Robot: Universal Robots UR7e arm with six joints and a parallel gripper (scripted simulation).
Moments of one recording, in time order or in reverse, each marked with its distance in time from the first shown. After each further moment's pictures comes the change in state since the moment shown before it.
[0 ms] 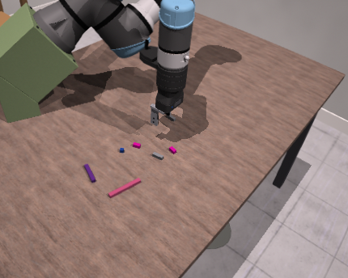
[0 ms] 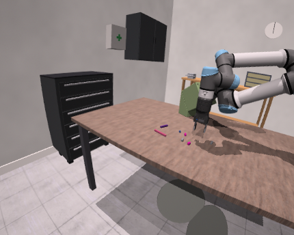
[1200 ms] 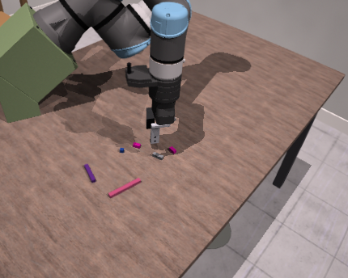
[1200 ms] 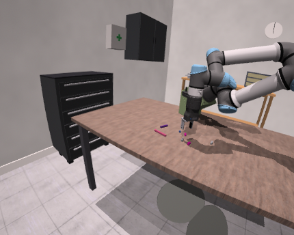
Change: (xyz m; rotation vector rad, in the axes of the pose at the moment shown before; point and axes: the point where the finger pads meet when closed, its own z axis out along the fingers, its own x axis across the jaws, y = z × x) arm -0.071 0.027 -0.003 0.001 -0.001 -0.896
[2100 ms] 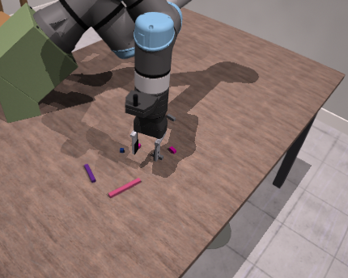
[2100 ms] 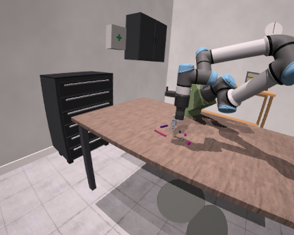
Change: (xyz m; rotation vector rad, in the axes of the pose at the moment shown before) arm -0.067 -0.030 0.002 0.000 0.000 -0.973
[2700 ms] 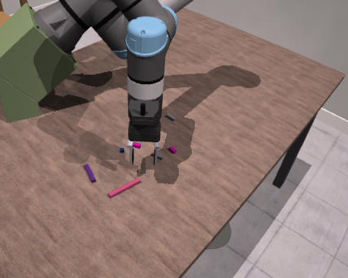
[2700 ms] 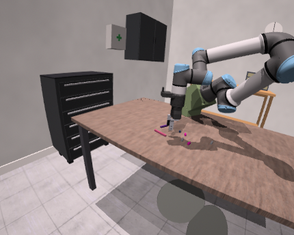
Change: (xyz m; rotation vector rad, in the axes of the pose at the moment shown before) arm -0.003 -0.021 0.002 0.000 0.000 -0.353
